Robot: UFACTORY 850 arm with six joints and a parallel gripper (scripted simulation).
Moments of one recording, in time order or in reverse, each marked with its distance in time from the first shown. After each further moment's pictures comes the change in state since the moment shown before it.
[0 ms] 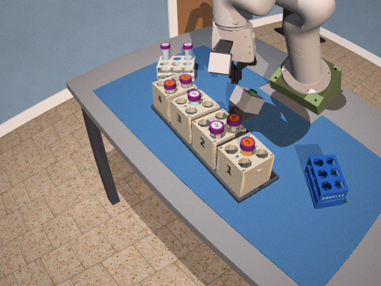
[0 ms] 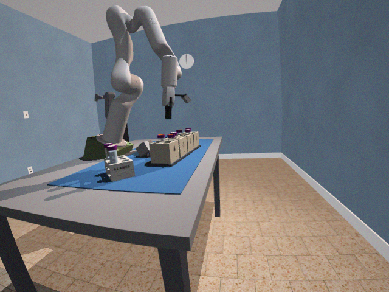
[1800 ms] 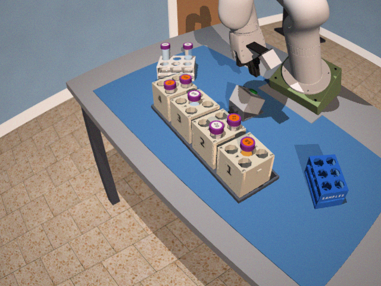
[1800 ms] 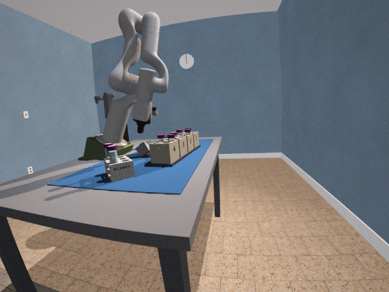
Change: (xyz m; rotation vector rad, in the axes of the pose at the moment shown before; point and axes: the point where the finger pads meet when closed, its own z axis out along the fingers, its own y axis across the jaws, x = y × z) arm -0.148 -0.026 0.077 0.172 -0.032 -0.857
